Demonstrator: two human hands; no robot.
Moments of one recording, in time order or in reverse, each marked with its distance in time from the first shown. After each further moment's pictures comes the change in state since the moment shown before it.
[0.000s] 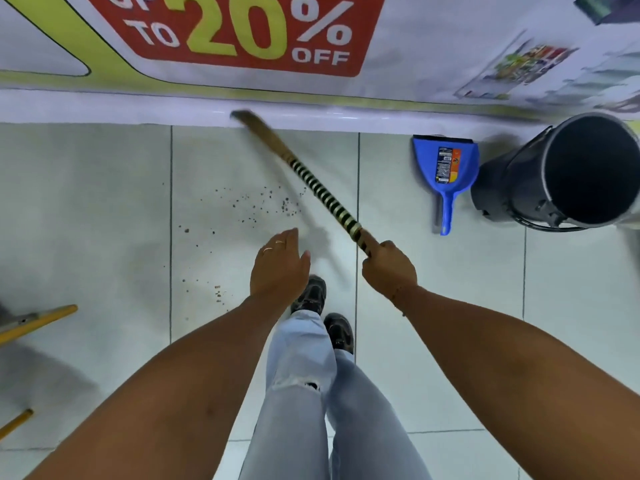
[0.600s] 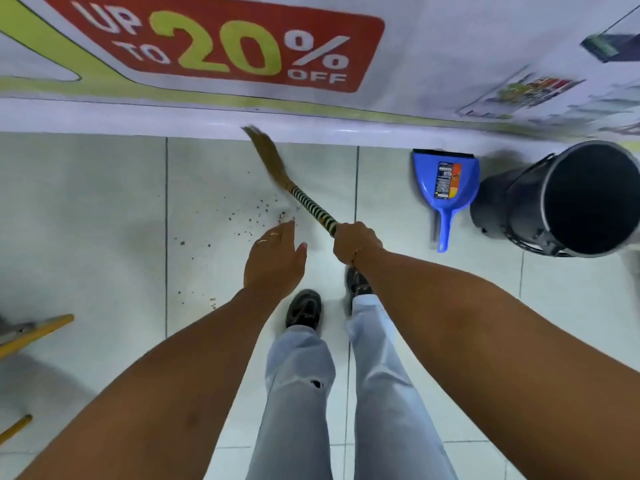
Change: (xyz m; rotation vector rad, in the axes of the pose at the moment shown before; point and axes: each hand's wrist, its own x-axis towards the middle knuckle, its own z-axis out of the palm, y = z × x) left_hand 0.063 0.022 -0.038 -0.026 0.004 -0.045; right_hand 0.087 -0.065 -0.061 -0.168 -0.235 0.031
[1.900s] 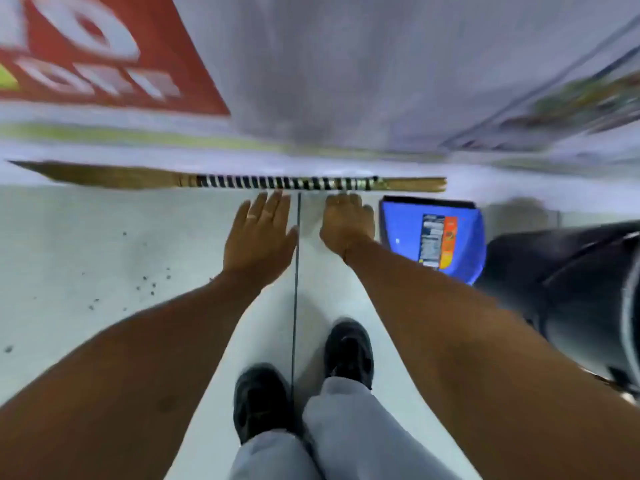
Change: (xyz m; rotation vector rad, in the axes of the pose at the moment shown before) left_hand 0.338 0.095 0.163 0.279 0.151 0.202; right_hand 0.350 0.154 -0.035 -0.101 0.336 -0.110
